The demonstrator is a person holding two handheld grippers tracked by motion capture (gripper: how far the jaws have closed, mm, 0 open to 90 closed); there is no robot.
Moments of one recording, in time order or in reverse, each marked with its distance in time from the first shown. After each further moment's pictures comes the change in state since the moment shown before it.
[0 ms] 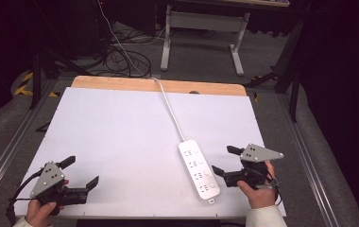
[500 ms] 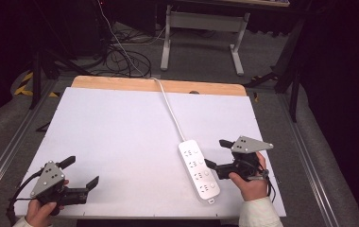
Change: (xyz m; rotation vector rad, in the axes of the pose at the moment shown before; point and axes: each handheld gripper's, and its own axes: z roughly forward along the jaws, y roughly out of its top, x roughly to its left) left arm 0.000 0.000 0.000 0.000 -0.001 -0.002; right arm -0.001 0.019 0.020 0.006 0.014 -0.012
